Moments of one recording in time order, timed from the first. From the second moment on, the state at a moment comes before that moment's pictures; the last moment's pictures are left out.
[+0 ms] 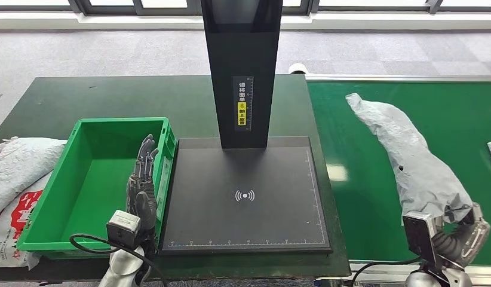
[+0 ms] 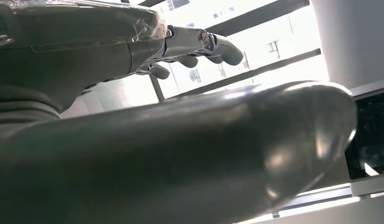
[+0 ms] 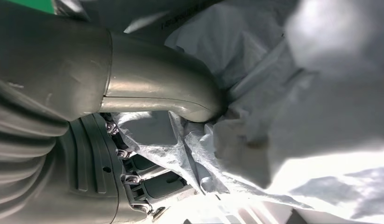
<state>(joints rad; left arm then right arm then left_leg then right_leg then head) -0.07 -0.28 -0.23 -1.46 -0.21 0.25 -0.65 0.04 0.04 -0.46 -1.29 0.65 -0.62 -0.58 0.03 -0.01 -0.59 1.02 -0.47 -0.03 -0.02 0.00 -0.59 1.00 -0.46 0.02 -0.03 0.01</state>
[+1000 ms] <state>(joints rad) -0.05 -0.30 -0.25 -1.48 -0.18 0.22 -0.63 -0.02 0.26 0.14 -1.17 0.56 -0.15 -0.49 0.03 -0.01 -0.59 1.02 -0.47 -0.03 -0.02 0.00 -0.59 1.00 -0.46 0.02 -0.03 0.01</state>
